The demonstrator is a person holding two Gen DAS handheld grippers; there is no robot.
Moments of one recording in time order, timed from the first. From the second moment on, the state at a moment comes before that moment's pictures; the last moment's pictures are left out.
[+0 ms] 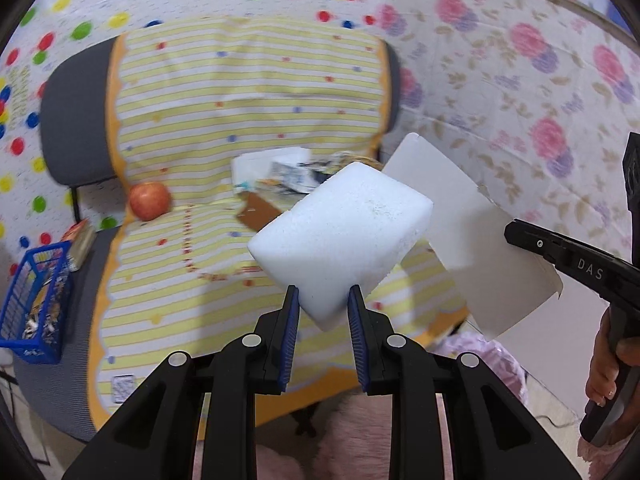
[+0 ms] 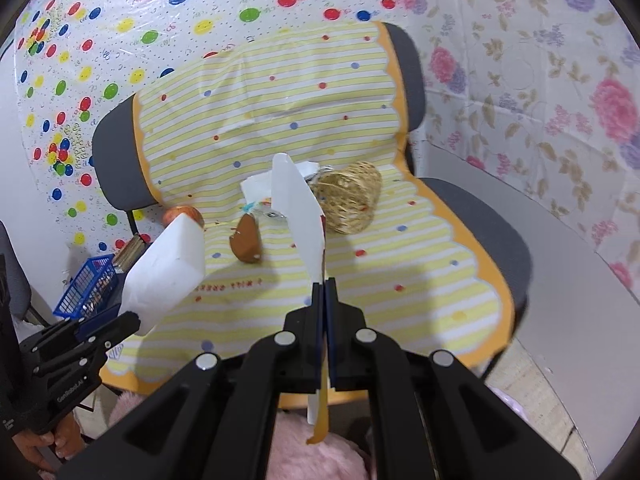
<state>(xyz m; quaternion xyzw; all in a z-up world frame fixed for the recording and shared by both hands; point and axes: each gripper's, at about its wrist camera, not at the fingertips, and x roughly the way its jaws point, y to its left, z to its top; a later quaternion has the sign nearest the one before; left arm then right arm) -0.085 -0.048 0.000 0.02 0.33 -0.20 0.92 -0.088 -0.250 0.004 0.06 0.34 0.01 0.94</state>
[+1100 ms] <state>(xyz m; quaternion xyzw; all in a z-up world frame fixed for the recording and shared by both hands) -0.142 -0.219 -0.060 0.12 0.37 -0.37 0.84 -0.237 -0.362 -0.044 0.11 0.40 -0.21 0.89</state>
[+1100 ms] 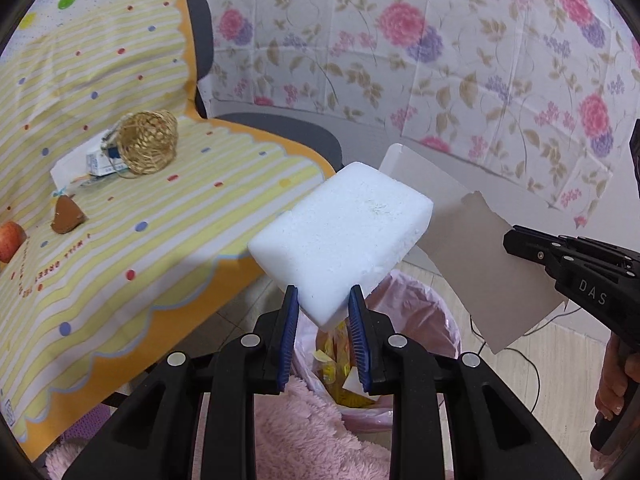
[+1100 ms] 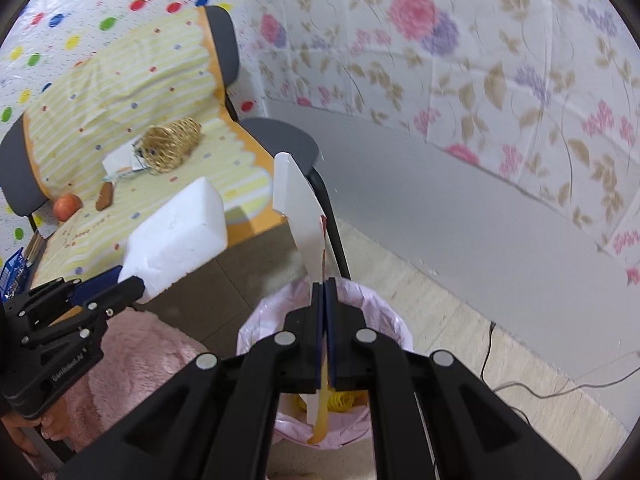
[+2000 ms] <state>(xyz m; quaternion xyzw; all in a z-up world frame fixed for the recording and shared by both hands) -0.126 -0.192 -0.065 0.12 0.41 -0.33 0.84 -0.225 -0.376 -0.056 0.13 0.40 -0.19 0.88</state>
